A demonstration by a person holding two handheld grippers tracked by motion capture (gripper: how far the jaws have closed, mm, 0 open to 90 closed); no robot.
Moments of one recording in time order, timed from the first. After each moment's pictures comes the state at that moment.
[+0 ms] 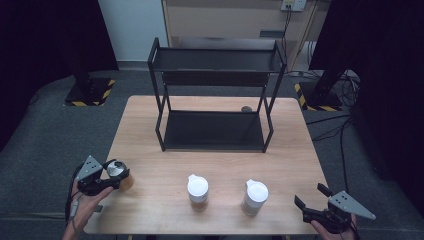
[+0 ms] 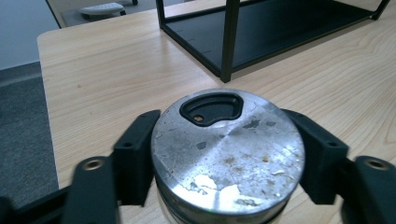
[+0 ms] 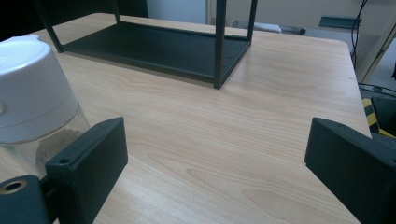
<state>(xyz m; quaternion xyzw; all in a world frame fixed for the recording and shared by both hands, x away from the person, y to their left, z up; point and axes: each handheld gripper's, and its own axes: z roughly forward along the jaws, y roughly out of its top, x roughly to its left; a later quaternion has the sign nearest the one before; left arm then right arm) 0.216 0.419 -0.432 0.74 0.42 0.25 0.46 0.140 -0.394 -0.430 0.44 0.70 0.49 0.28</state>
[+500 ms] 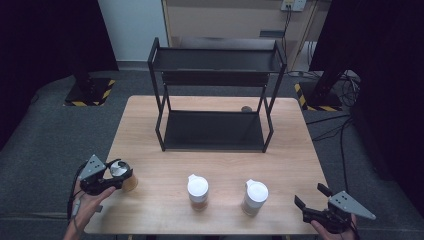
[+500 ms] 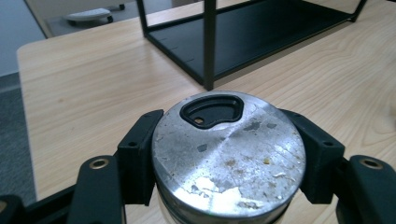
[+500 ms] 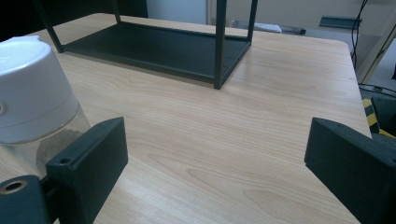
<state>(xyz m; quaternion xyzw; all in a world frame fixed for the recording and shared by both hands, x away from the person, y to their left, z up) 0.221 0.411 -0.420 0.76 0.39 0.24 0.47 0.140 -0.394 -0.430 0.44 0.70 0.49 0.28</state>
